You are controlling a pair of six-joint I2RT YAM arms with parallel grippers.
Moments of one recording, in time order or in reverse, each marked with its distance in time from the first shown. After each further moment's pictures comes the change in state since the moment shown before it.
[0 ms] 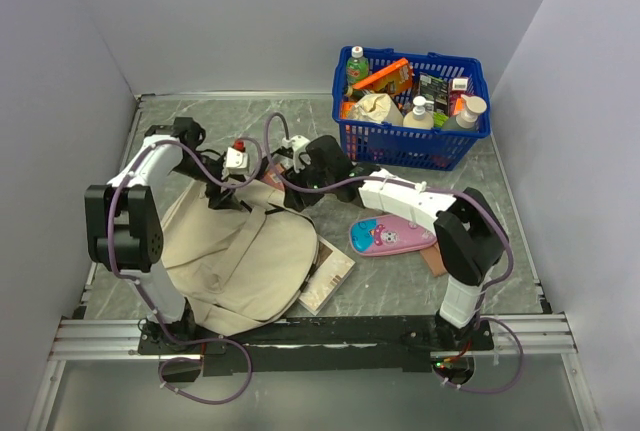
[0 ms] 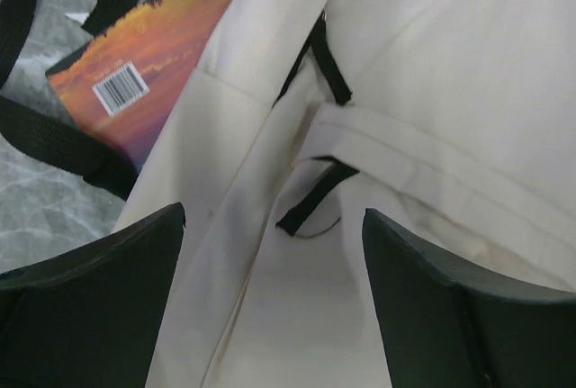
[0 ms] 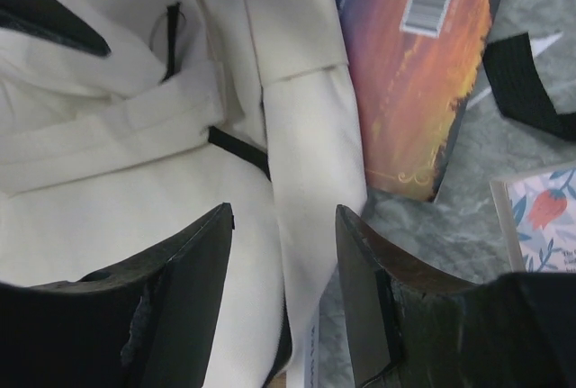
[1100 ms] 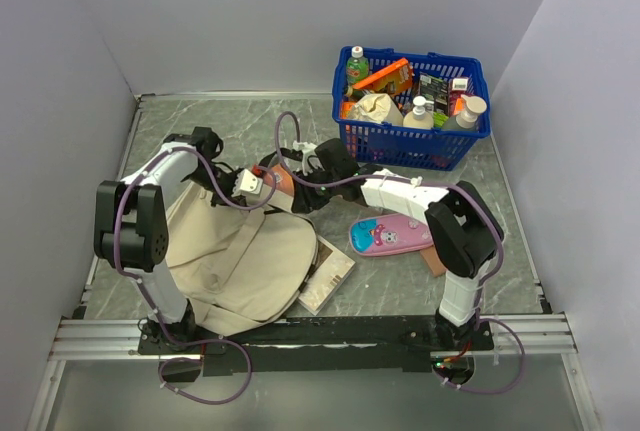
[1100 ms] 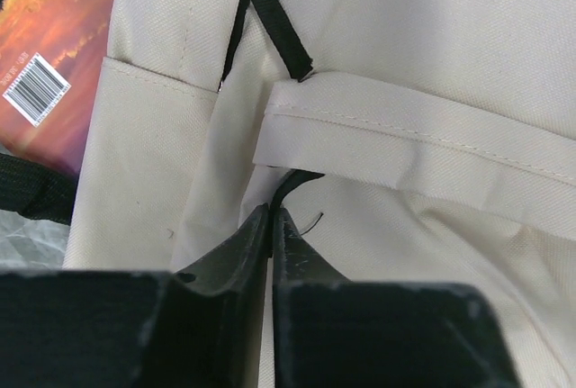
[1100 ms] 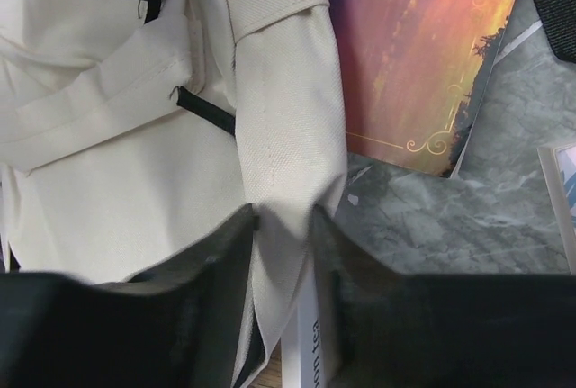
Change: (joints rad) left arm -0.093 0.015 -0.082 0.067 -0.204 0.134; right arm -0.065 0.050 -0.064 0.044 -0.152 0.082
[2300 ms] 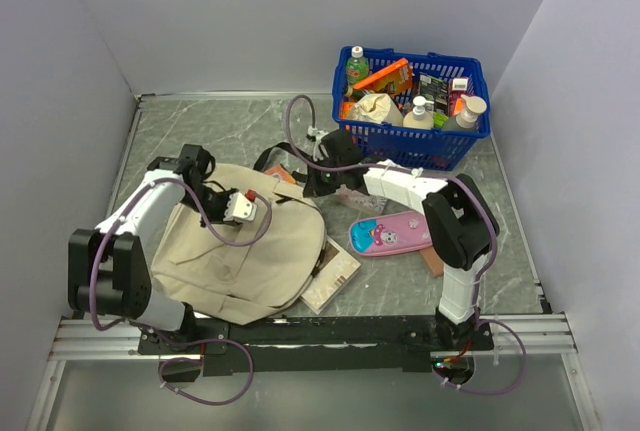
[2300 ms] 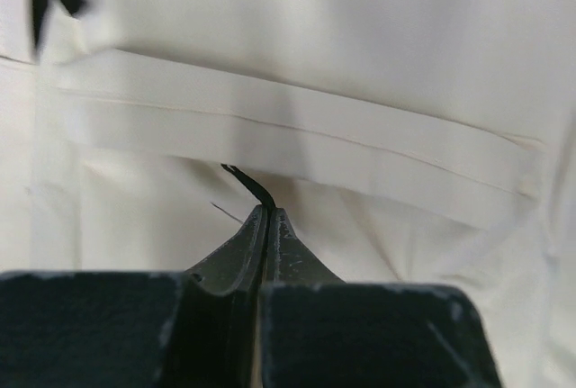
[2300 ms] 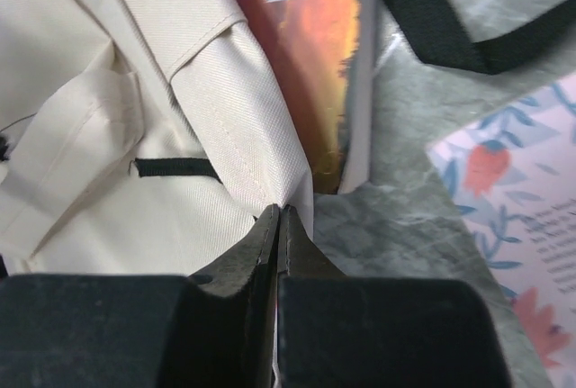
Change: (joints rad) left arm -0.013 -0.299 -0.224 -0.012 -0.067 -0.015; right arm -0.072 0.056 0.060 -0.018 0.108 0.121
